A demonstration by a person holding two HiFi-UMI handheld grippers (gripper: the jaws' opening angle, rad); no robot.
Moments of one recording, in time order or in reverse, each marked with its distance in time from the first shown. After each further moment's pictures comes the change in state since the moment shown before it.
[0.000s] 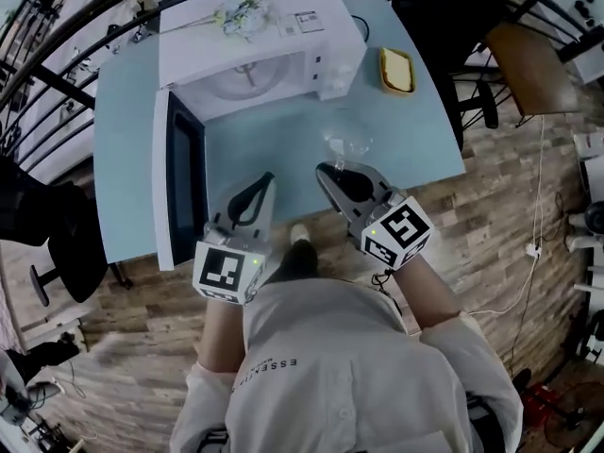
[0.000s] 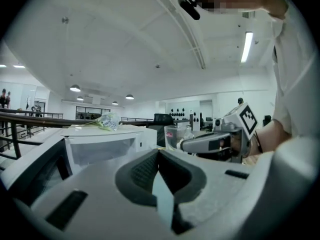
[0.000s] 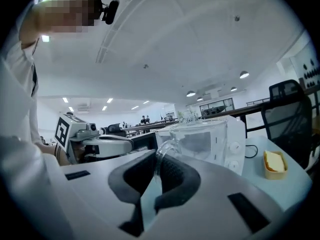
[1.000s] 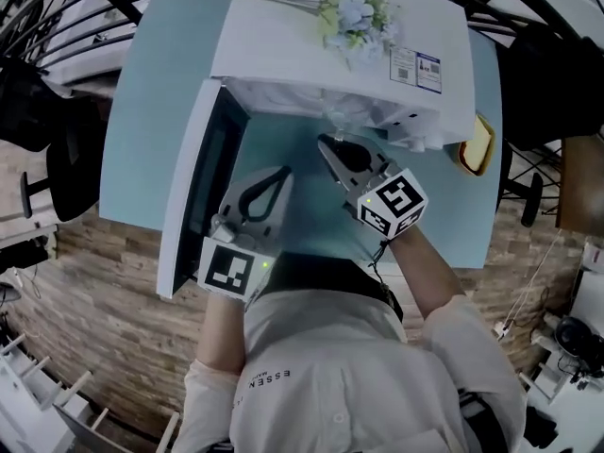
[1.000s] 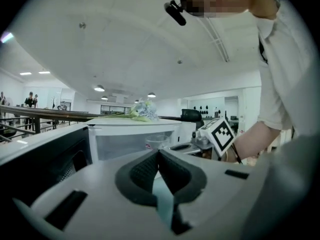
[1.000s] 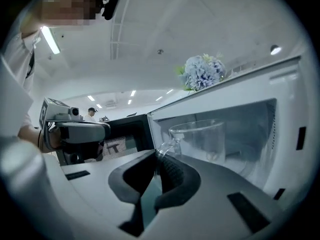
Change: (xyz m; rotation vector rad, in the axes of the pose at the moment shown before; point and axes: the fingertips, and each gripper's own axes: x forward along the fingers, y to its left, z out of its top) left arm 0.066 0.138 -0.044 -0.122 0.053 0.272; right arm 0.223 -0.083 -0.059 -0.005 0.139 0.355
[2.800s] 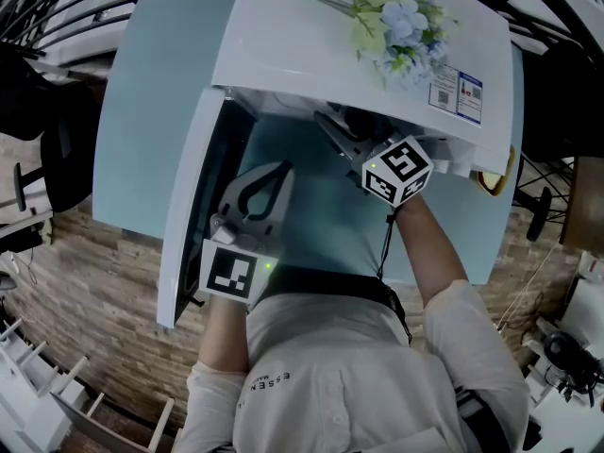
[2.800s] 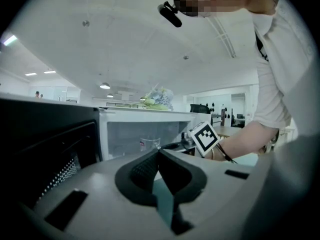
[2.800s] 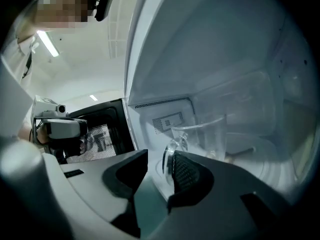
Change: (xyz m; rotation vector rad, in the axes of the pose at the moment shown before) left arm 0.029 0.048 -0.032 -0.029 0.037 0.064; right arm 0.080 -0.064 -0.026 0.010 0.031 0.065
